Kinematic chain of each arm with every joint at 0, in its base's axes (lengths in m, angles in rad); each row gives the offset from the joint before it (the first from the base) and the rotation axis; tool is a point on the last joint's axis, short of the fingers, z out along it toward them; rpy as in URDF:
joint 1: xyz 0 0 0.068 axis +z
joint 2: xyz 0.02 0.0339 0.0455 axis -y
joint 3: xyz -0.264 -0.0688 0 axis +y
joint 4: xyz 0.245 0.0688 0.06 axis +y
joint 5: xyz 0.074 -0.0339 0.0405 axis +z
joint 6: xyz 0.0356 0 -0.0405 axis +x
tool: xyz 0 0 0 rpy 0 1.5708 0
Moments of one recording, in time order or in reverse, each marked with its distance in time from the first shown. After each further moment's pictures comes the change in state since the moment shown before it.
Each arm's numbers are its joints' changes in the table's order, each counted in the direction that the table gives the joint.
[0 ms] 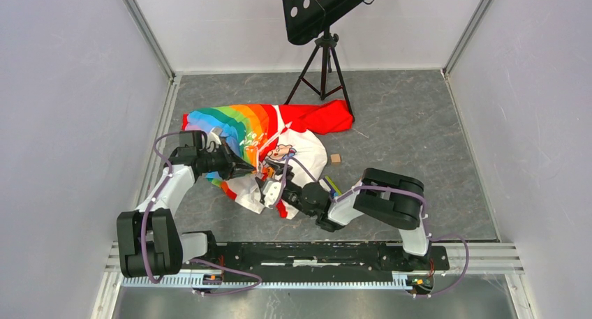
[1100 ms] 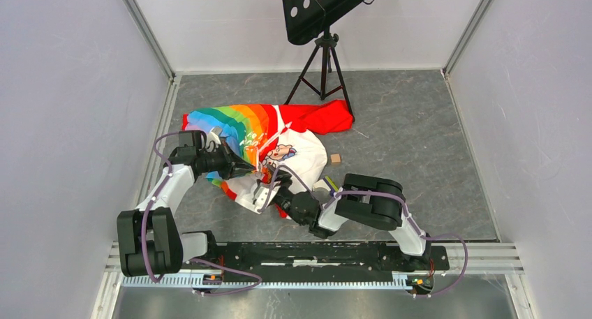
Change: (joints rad) left arm 0.008 -0.007 0.000 -0.009 -0.019 0.000; right arm 0.063 -0.173 -0.091 -0.048 -0.230 -0.053
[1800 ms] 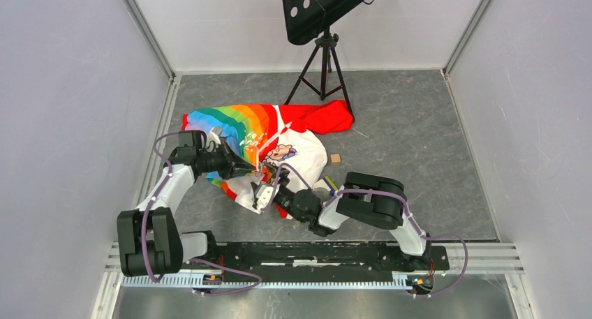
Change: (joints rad) left arm 0.000 0.000 0.000 0.000 0.000 0.000; right arm -0.020 0.010 0.011 -0.035 0.102 0.056
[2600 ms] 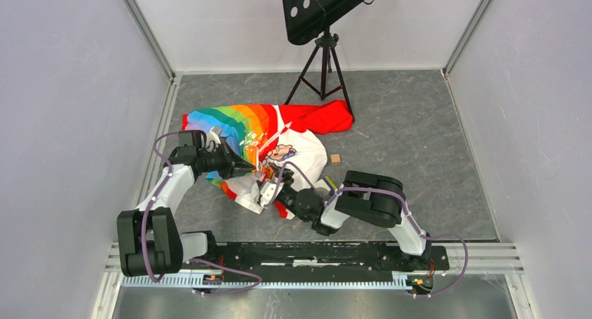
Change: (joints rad) left arm 0.000 0.000 0.000 -0.006 0.000 0.000; right arm -0.020 -0.014 0.023 -0.004 -0.018 0.026
